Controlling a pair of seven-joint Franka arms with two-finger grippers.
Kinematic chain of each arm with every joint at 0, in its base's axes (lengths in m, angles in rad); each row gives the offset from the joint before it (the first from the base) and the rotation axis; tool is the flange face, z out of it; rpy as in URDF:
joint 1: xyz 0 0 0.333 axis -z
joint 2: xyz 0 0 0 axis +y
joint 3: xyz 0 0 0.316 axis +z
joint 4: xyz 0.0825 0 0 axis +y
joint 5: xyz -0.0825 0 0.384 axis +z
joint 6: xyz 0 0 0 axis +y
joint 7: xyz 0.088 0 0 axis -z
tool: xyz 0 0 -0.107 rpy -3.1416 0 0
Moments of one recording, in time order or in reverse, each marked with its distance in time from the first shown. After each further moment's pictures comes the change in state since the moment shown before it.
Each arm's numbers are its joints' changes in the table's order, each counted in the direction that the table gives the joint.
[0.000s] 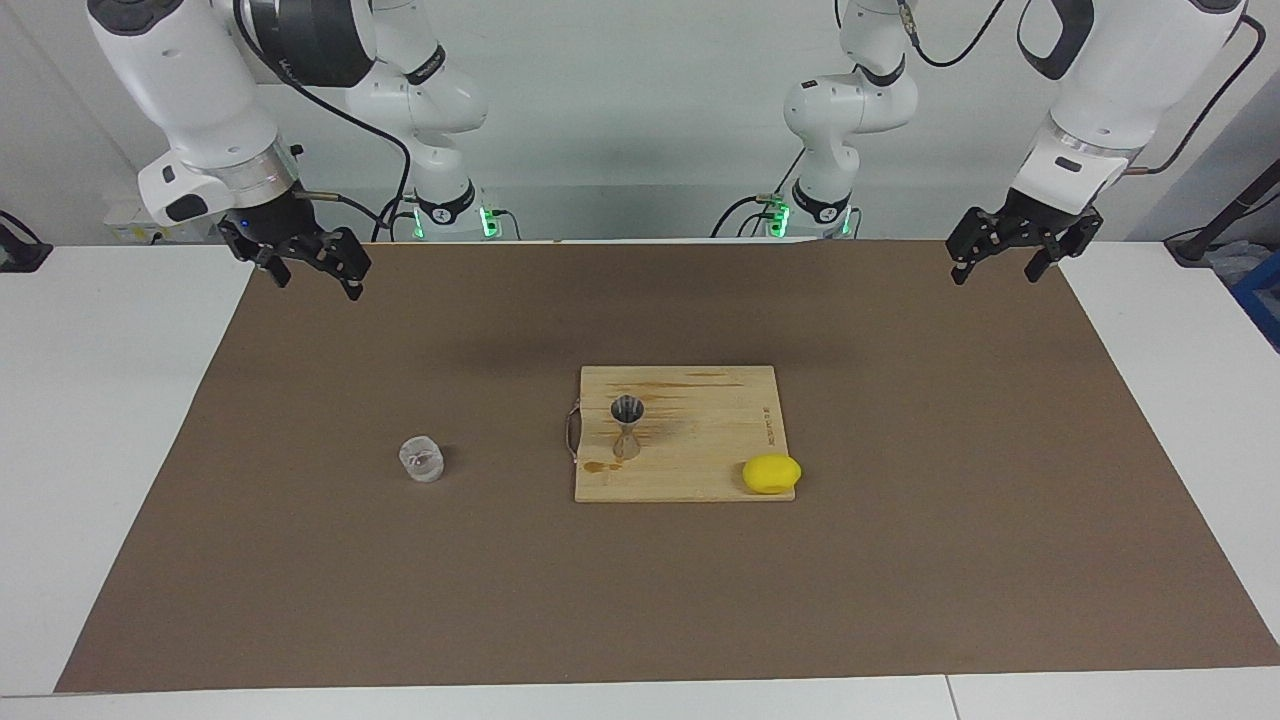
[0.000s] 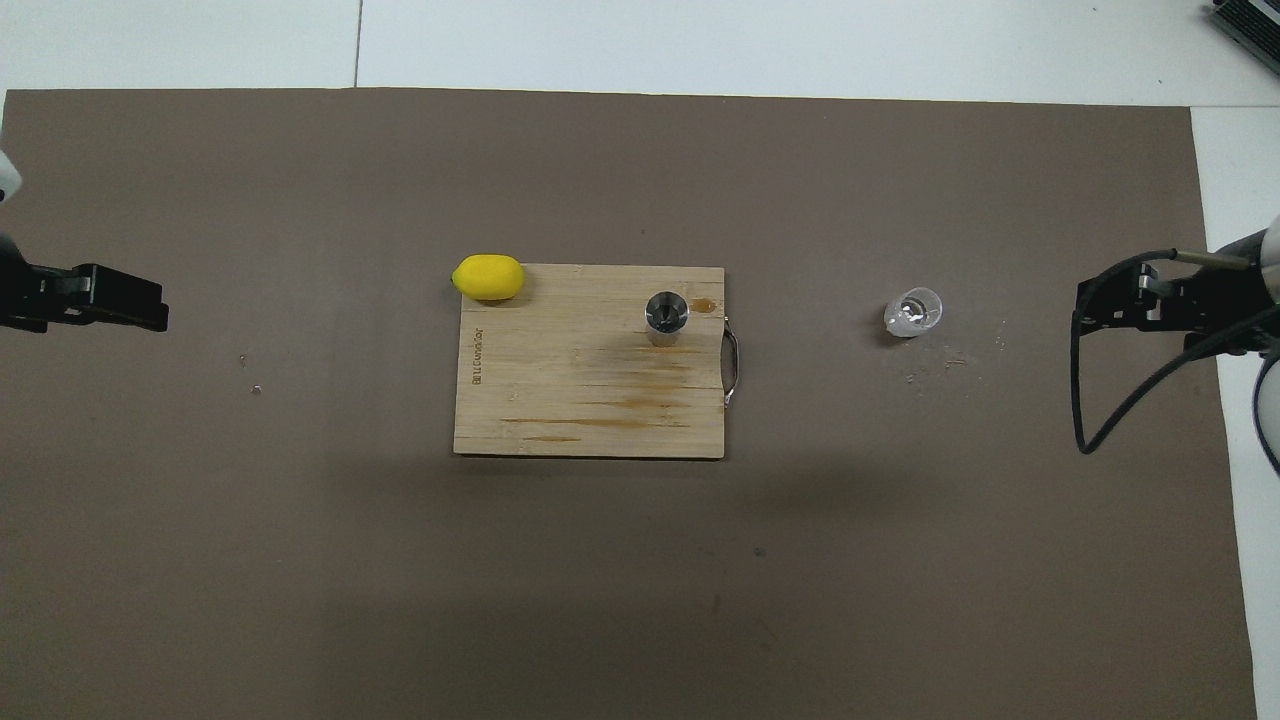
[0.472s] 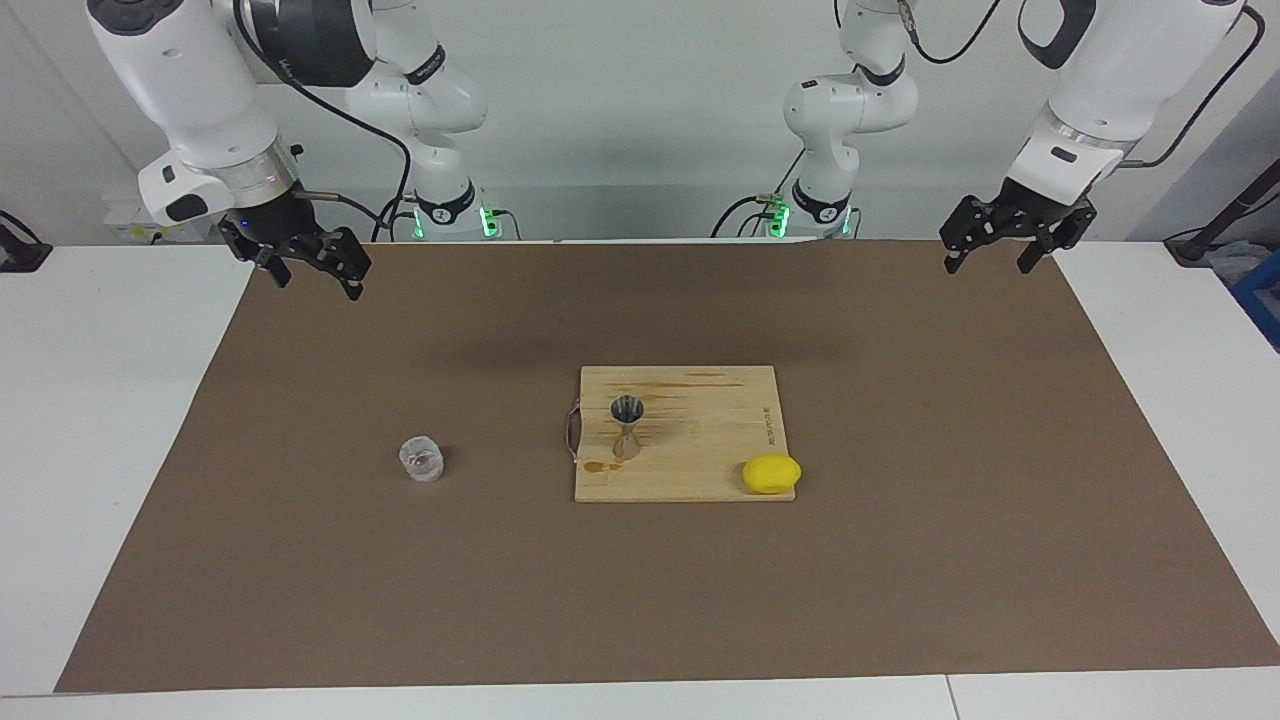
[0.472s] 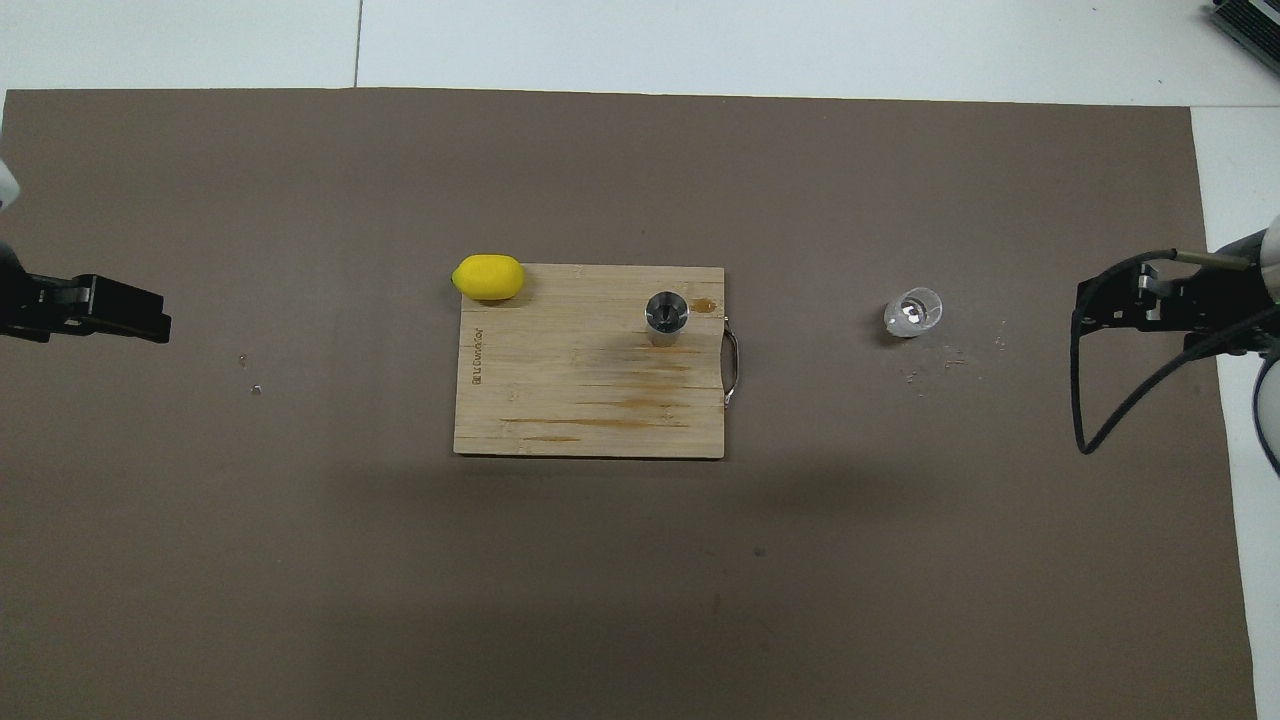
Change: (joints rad) left arm 0.000 -0.006 -0.002 -0.004 -0.012 0.026 0.017; right arm 0.000 0.000 0.000 0.000 0.000 0.000 0.000
